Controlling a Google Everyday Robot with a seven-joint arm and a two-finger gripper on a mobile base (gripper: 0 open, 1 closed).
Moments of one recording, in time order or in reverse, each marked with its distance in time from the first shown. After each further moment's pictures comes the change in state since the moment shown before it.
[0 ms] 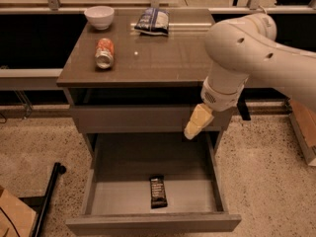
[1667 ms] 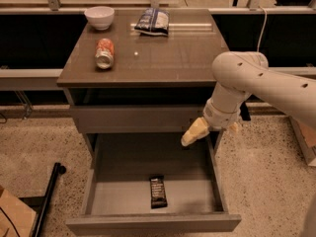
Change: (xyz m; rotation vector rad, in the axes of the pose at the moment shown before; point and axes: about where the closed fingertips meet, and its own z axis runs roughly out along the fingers) arm 0.011 -0.002 0.100 -0.194 0.107 0.349
